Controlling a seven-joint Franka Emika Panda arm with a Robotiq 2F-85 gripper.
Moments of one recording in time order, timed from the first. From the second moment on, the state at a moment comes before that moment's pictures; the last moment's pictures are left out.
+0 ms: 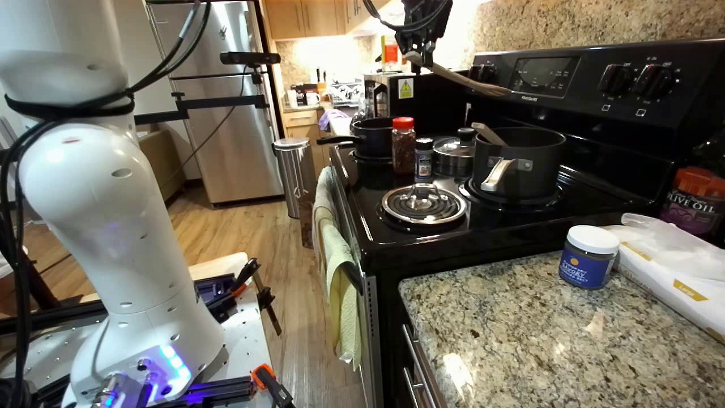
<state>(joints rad) 0.24 0.14 -0.02 -1.49 -0.32 1.33 0.11</state>
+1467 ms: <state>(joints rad) 0.11 0.24 0.00 -1.46 -0.31 1.33 0.12</state>
